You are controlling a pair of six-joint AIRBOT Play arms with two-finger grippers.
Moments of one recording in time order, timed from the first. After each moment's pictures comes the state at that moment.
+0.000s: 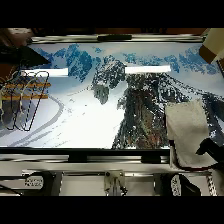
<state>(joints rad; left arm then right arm) 0.18 -1.50 1.89 0.70 -1.53 -1.23 -0.61 -0.69 0.80 -1.63 1.78 1.83</state>
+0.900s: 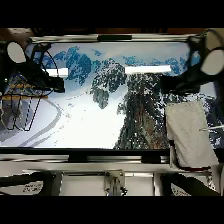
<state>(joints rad) -0.22 -1.44 1.67 1.53 -1.57 -1.58 0.27 -1.26 1.55 -1.59 1.54 1.84</state>
